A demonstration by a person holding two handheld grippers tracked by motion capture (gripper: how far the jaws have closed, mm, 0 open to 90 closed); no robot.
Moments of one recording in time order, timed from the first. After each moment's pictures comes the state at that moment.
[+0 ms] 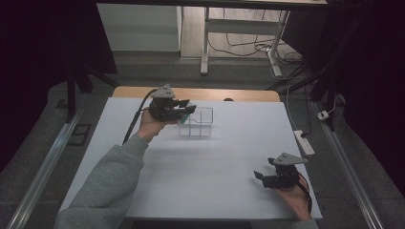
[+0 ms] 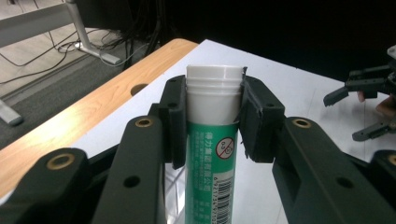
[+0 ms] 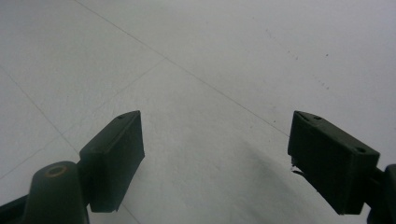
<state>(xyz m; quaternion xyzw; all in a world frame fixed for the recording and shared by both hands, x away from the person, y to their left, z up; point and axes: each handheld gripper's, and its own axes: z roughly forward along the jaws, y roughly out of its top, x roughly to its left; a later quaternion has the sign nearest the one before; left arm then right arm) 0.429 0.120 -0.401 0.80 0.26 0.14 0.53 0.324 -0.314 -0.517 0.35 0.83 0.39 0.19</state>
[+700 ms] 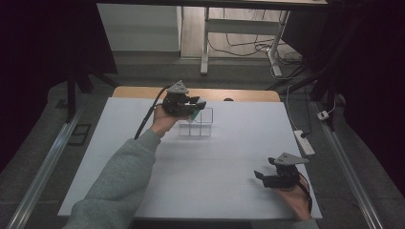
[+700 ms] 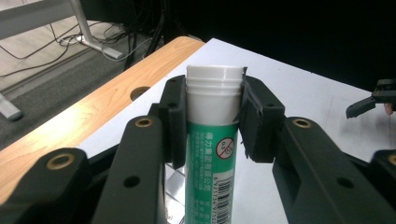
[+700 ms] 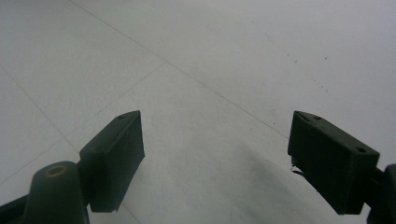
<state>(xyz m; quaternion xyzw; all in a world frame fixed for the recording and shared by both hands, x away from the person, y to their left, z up) 0.456 0.088 -0.408 0.80 0.27 0.14 0.51 0.323 -0.315 -0.516 0.35 0.83 0.39 0.19</state>
